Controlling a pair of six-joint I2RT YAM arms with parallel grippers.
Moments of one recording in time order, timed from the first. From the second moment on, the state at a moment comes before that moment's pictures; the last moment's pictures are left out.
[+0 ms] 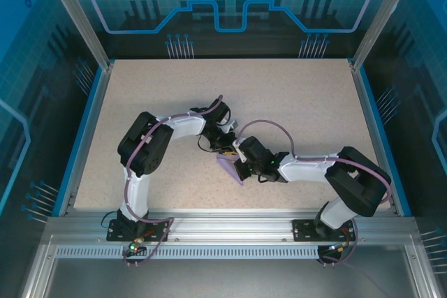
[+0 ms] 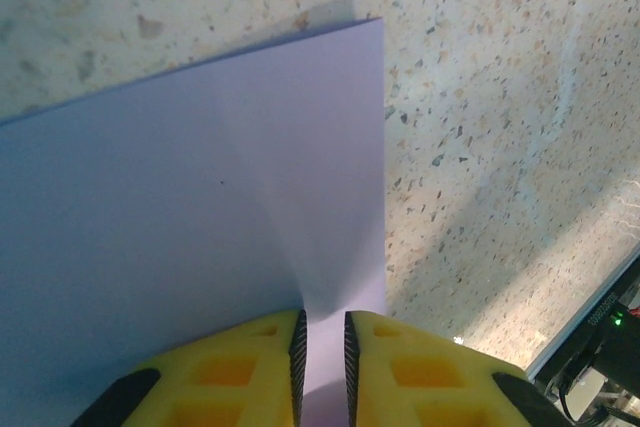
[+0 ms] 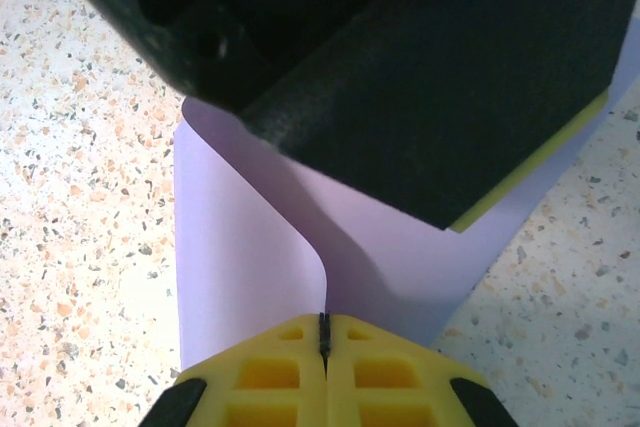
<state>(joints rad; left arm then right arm) -0.55 2.05 1.31 -0.53 0.60 -0.52 0.85 1.55 0.65 -0.01 0.01 0.28</state>
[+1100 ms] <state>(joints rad) -0.40 1.68 1.00 -0.51 0.61 -0.51 0.84 1.55 0.63 -0.01 -0.01 0.30</state>
